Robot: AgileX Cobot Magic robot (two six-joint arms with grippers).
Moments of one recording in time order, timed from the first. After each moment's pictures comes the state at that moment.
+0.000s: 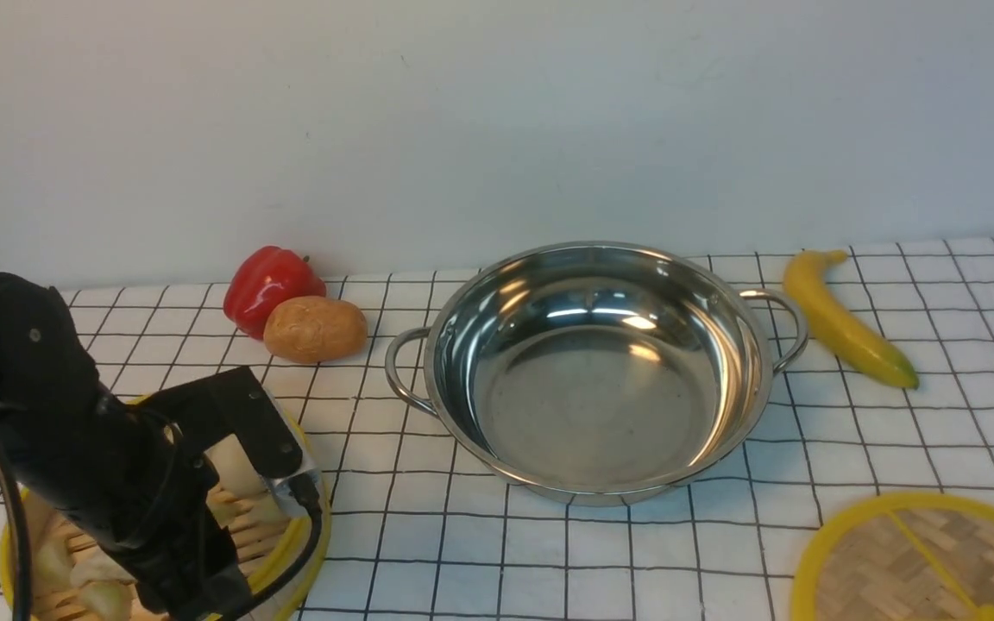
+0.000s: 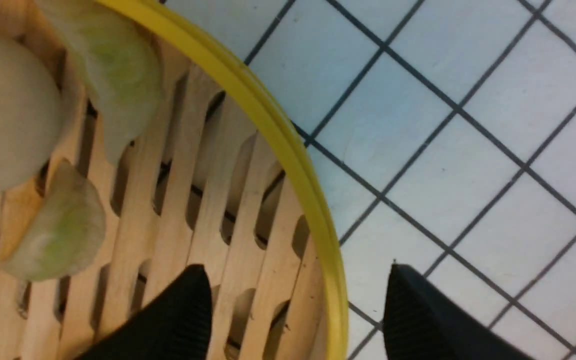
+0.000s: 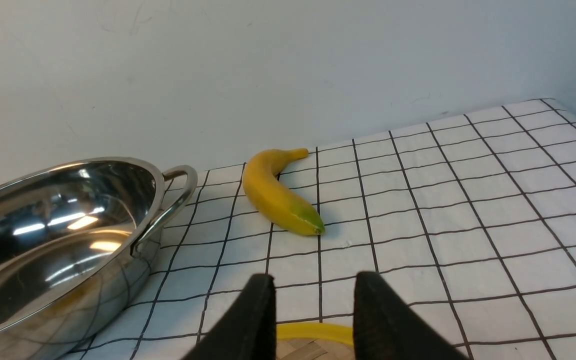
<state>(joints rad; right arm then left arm) -0.05 0.00 0.01 0.09 0.32 0.23 -0.09 1.52 -0.88 -0.19 0.93 0.97</state>
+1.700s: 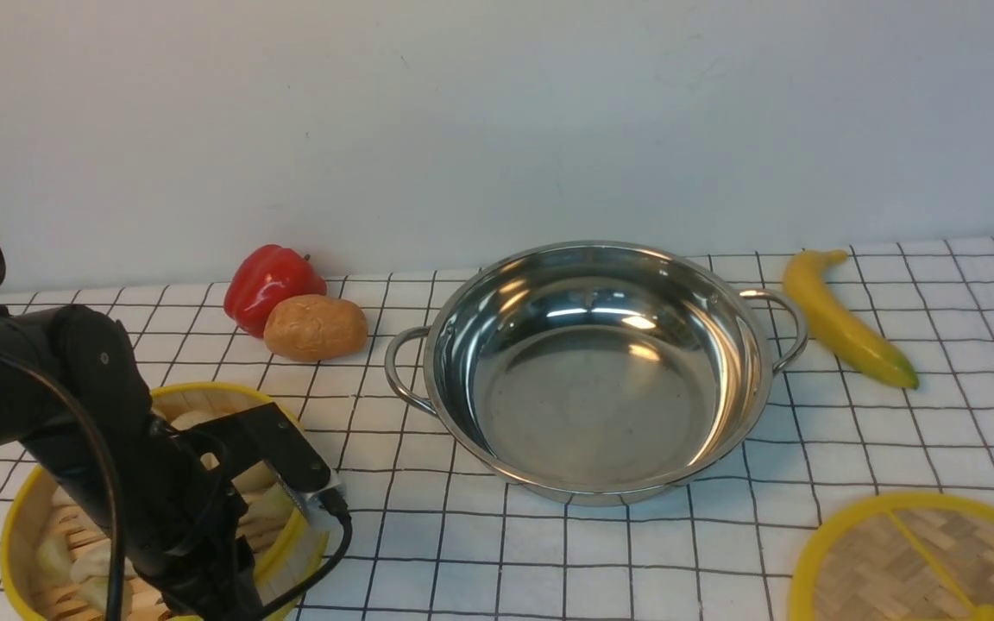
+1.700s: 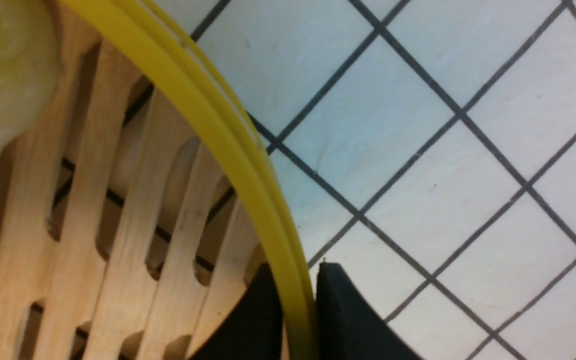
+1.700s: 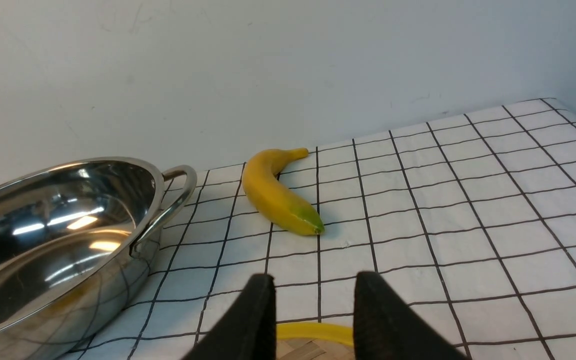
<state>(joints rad) -0.05 0.00 0.01 0.09 0.32 0.23 -0.09 1.67 -0.88 -0.21 0.91 0.92</state>
